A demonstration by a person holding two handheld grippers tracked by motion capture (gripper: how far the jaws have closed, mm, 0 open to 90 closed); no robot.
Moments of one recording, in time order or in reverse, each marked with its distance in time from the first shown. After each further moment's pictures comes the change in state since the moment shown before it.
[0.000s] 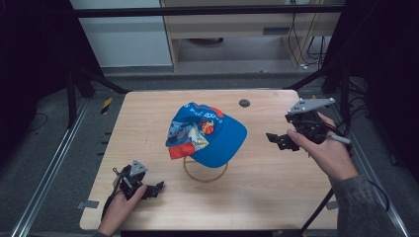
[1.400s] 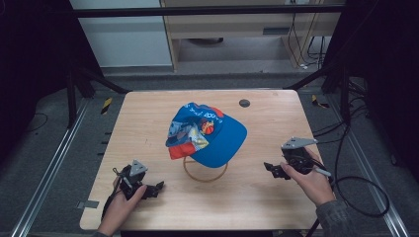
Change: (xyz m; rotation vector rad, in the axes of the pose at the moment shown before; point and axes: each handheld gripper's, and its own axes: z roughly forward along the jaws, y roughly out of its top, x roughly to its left) left arm 0.000 0.000 0.000 0.000 0.000 0.000; right arm 0.009 -0.113 0.073 0.073 -0.006 0.106
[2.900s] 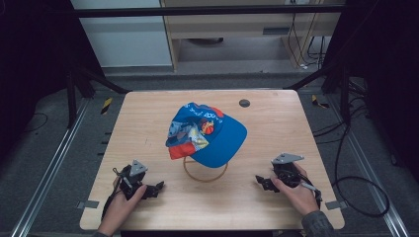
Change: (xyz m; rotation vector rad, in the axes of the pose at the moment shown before) left arm 0.000 0.000 0.000 0.000 0.000 0.000; right arm 0.019 -0.046 0.048 0.014 0.024 0.068
